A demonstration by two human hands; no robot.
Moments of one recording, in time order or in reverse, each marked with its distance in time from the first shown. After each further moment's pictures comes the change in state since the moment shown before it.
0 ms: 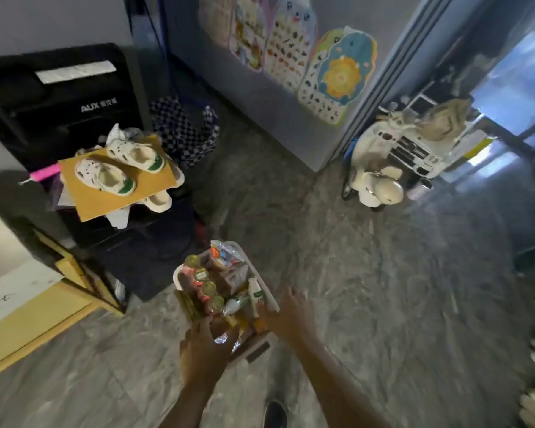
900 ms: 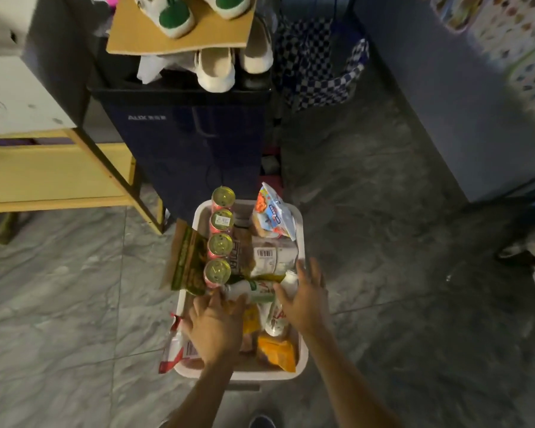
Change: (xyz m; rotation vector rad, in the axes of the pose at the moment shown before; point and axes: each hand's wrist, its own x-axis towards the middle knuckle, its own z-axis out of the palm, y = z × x) left_hand 0.131 -0.046 0.291 -0.035 0.533 -0.521; right_hand 0.276 0.101 0.253 -0.022 -0.042 -0.625
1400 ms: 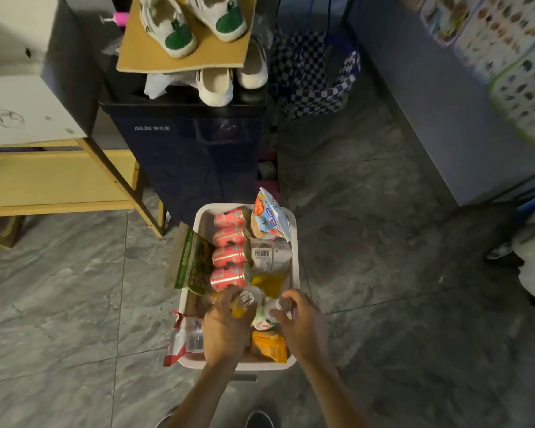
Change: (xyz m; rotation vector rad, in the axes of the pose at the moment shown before) left_hand -0.028 0.028 -0.057 -0.463 -0.095 0.197; right_hand -0.067 -0.008 -0.032 0.311 0.048 -0.060
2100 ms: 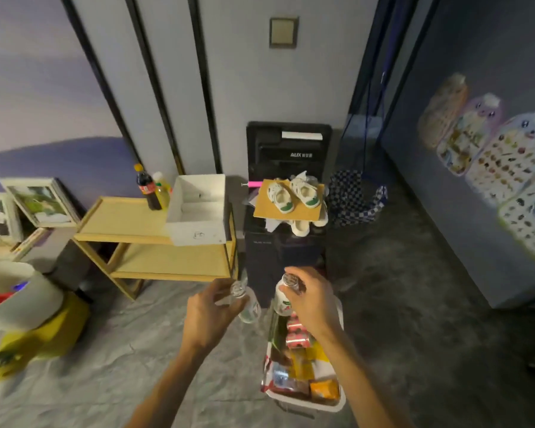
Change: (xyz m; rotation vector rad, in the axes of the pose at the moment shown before) left_hand -0.003 0.183 -0.410 -0.108 0.115 0.142; right_hand -0.030 -0.402 -0.183 0.204 0.037 -0.450
